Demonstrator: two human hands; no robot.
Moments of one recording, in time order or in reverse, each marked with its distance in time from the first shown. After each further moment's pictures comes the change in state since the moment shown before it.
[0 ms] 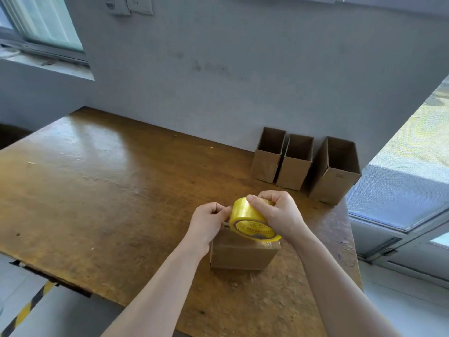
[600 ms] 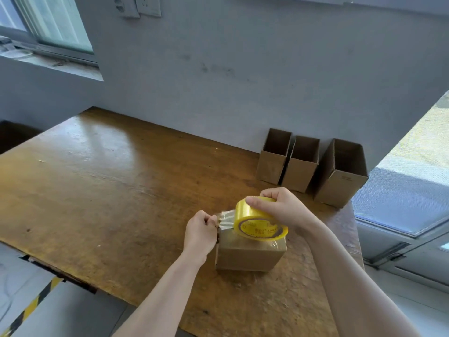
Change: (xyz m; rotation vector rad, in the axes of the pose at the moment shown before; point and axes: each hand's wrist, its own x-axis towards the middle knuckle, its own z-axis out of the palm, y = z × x) left_hand 0.002 -0.025 -0.007 0.241 0.281 -0.020; right_hand 0.017 -0.012 -0.013 -0.132 -0.279 0.115
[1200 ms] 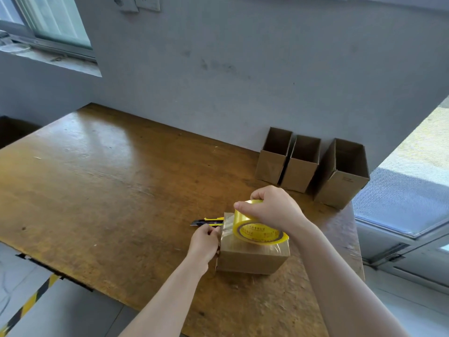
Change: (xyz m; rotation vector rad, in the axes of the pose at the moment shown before) left_hand 0.008 -0.022 0.023 -0.175 -0.172 -0.249; right_hand 0.014 -0.007 0.014 -0.394 0.146 -0.016
